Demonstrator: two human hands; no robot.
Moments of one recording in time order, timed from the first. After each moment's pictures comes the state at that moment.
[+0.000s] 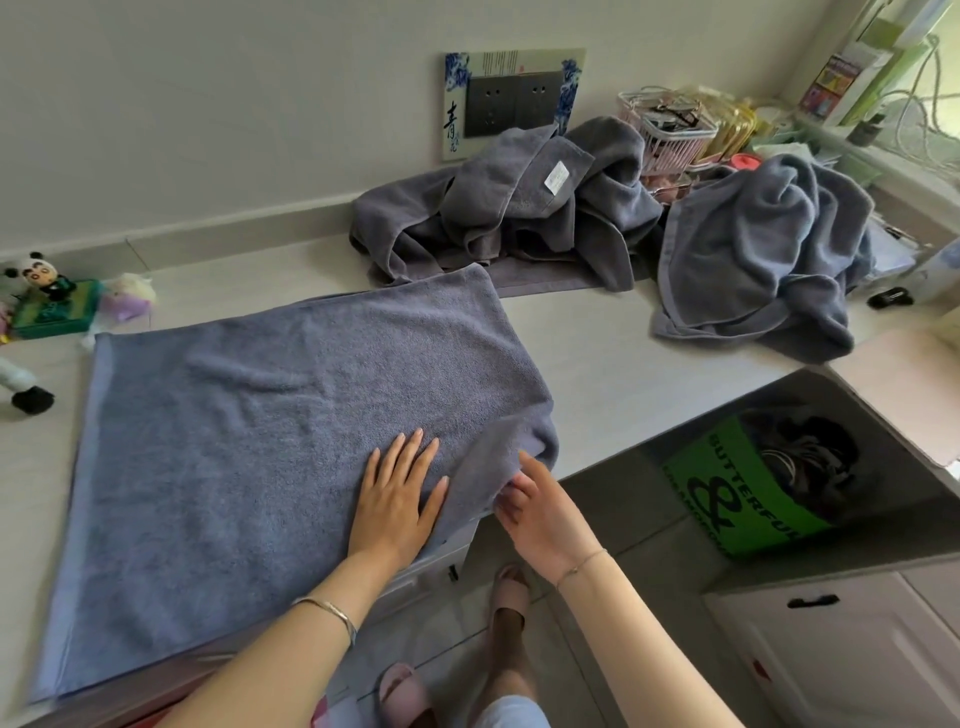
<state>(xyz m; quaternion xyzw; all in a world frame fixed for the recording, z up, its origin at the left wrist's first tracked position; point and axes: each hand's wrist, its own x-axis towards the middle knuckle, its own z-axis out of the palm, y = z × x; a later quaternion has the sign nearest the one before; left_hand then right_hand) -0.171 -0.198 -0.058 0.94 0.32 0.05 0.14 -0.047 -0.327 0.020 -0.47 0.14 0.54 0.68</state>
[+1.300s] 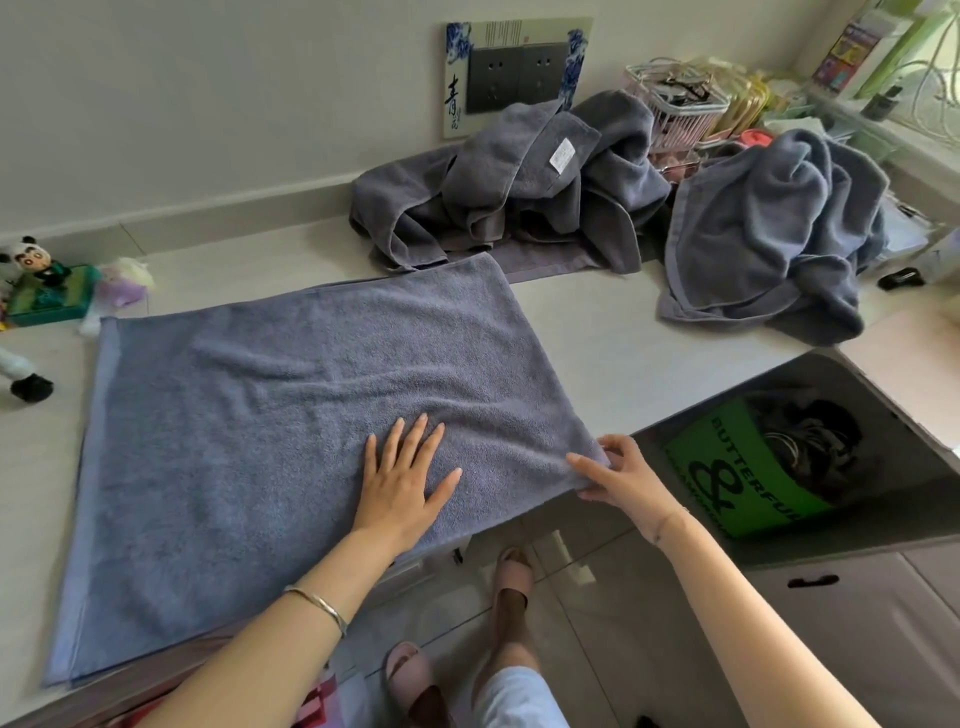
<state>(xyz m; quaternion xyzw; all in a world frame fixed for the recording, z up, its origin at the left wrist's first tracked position) -0.170 -0.194 -0.048 0.94 0.31 -0.02 0.15 0.033 -0.381 -0.001 -0.74 -0.09 0.43 0.51</state>
